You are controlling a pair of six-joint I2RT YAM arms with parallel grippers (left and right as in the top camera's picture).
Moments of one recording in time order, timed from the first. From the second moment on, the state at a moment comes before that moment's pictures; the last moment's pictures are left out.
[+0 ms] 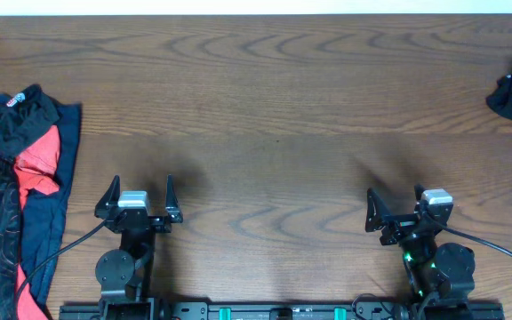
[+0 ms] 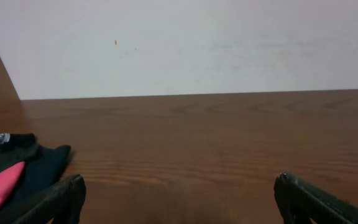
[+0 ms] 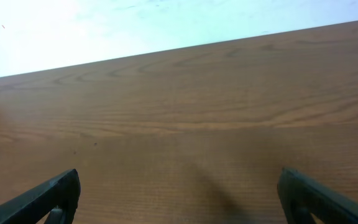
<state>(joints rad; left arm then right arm) 0.02 0.01 0.01 -0.04 0.02 0.02 0.10 0.02 0.10 -0.30 -0.10 0.23</state>
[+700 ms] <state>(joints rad) 0.02 0.01 0.01 -0.10 0.01 0.02 0.10 0.02 0.10 -0.30 -0.10 0.23</state>
